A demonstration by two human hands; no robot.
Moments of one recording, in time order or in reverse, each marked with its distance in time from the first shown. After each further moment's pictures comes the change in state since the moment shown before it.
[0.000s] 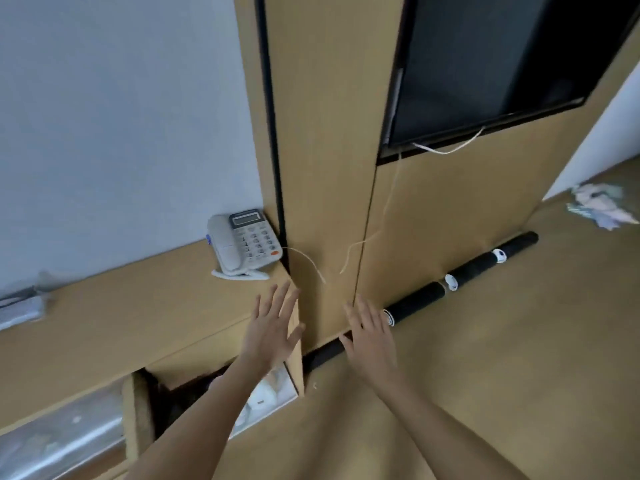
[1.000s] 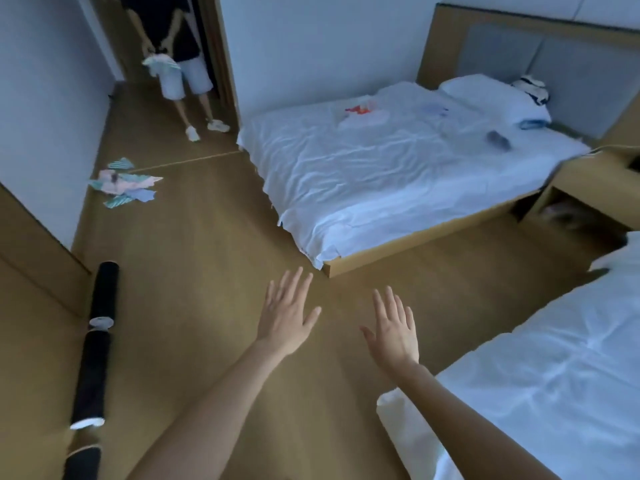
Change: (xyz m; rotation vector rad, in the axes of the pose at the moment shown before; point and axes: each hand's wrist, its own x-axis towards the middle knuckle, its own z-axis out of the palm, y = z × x) left_hand 0.236 0.900 0.066 -0.263 -0.206 1.421; right_hand -0.295 0.674 -0.141 -0.007 0.152 1.633
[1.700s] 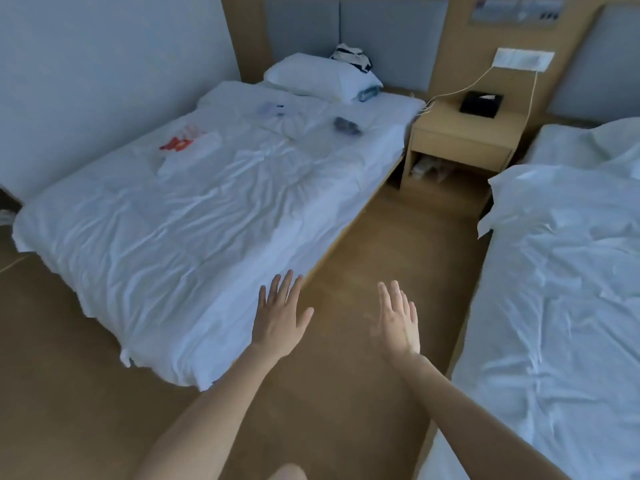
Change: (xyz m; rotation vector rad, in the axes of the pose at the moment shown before) left_hand 0.480 0.217 0.108 0.111 -0.246 0.472; right_hand 0.329 0.298 -0.051 0.212 0.117 0.608
